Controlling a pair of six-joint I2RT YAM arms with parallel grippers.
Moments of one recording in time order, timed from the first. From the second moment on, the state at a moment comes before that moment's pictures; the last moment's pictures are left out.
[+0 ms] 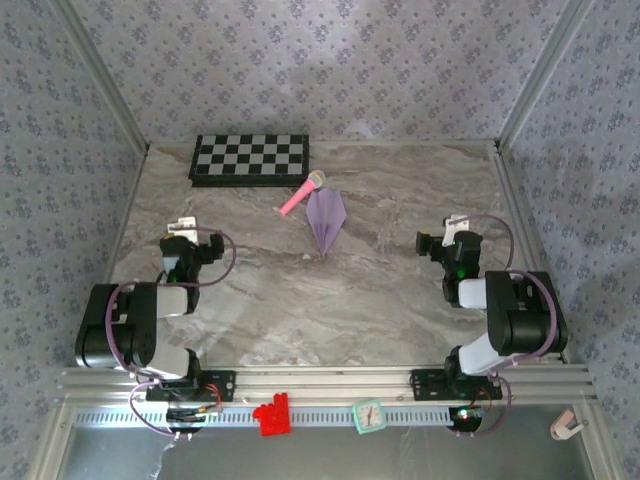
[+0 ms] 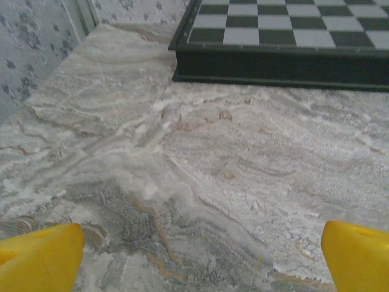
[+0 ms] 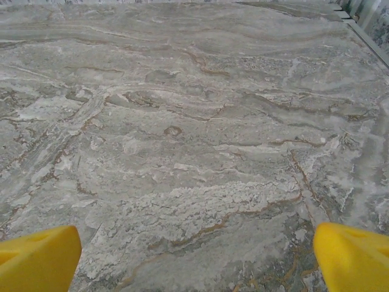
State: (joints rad) left arm 0.00 1.46 0.30 0.78 -0.12 -0.04; right arm -0.03 1.51 0.33 0.77 0.02 -0.02
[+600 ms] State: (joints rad) left arm -0.01 1.53 0.39 0.75 -0.16 -0.05; right arm -0.03 1.51 0.37 0.75 0.07 -0.02
